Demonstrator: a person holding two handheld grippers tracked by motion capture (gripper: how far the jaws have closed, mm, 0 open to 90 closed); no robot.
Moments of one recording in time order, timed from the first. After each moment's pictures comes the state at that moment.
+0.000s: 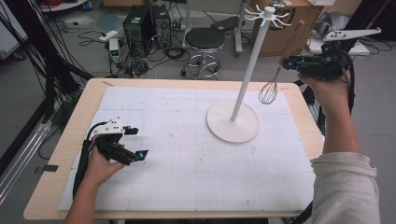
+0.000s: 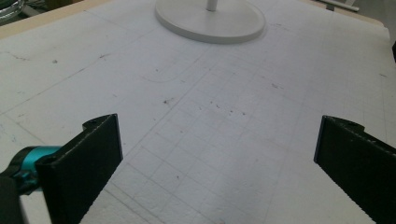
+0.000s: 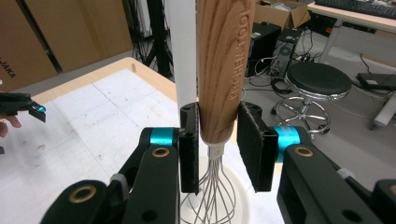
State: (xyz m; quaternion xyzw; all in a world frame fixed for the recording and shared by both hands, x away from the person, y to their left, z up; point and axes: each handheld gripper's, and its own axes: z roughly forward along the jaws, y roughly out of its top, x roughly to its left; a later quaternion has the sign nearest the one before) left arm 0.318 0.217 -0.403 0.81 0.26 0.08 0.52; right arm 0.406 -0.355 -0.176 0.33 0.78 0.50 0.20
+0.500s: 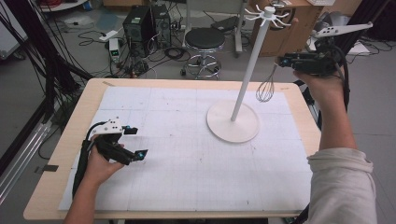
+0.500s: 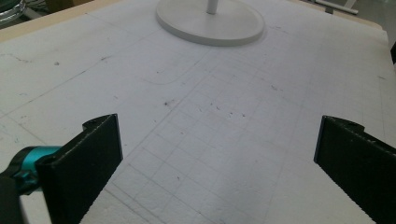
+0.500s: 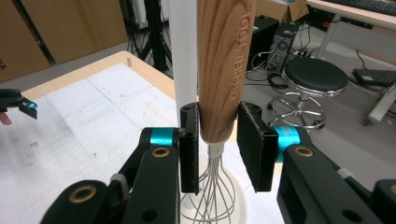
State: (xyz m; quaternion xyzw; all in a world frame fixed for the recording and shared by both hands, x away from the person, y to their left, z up) left arm 0.318 0.219 -0.402 0.81 0.26 0.08 0.52; right arm 0.413 -0.342 -0.171 0.34 0.79 0.48 0.20
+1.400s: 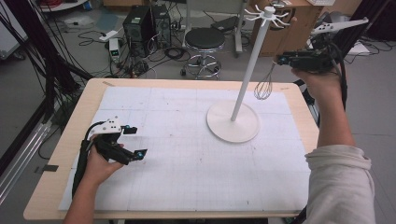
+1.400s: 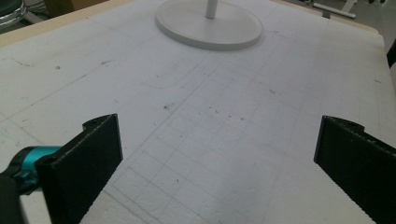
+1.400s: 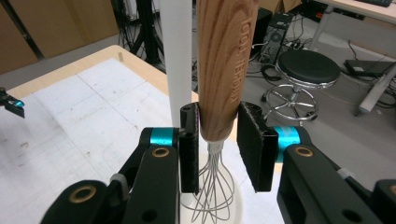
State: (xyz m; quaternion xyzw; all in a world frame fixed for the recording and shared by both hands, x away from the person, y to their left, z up) left arm 0.317 0.220 -0.400 0.81 0.26 0.08 0.53; right arm 0.417 -0.335 -0.166 0.35 0.79 0.46 0.21
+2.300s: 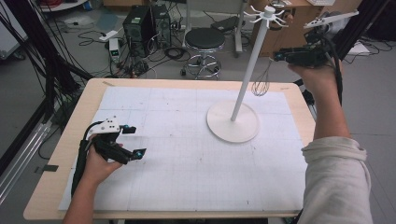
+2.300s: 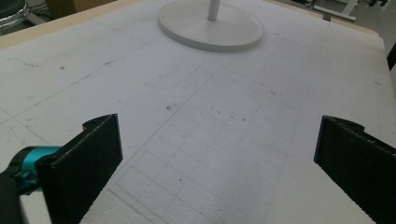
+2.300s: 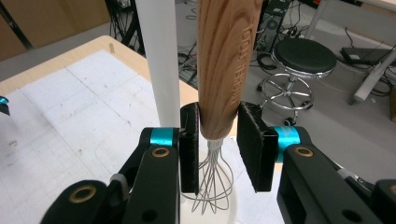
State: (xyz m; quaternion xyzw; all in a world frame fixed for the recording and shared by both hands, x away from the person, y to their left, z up) left arm 0.317 0.224 -0.400 0.80 0.26 0.08 0.53; right arm 0.434 -0.325 -0.161 0.36 0.80 0.43 0.21
